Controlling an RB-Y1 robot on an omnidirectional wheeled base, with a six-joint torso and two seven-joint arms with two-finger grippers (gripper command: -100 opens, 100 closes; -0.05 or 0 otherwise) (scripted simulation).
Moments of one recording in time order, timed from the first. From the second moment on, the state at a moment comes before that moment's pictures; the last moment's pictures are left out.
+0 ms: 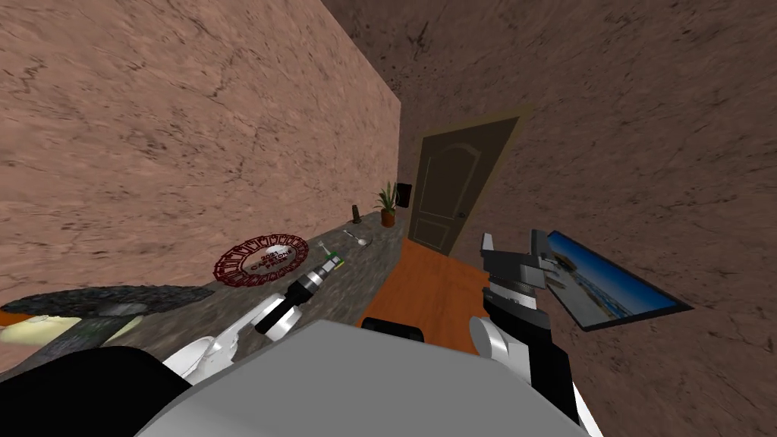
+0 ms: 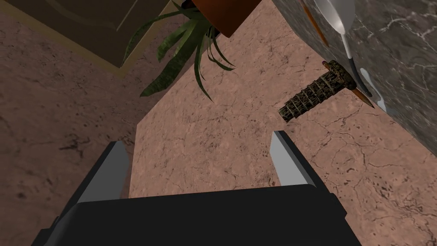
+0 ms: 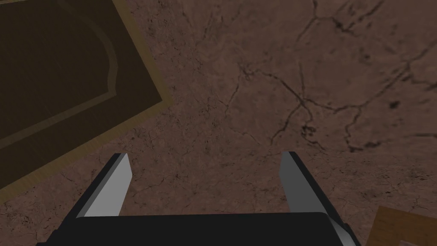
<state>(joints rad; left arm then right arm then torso) 0.56 0.65 -0.01 -1.99 -0.16 -0.33 -0.04 0.50 0.05 -0.06 -2.35 -0.08 -0.49 -0.16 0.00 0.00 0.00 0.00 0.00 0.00</state>
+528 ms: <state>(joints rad) 0.60 0.82 -0.01 -1.93 -0.17 -0.31 -0.02 0.50 0.05 -0.06 -2.35 -0.08 -0.49 -0.16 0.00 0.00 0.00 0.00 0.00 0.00</state>
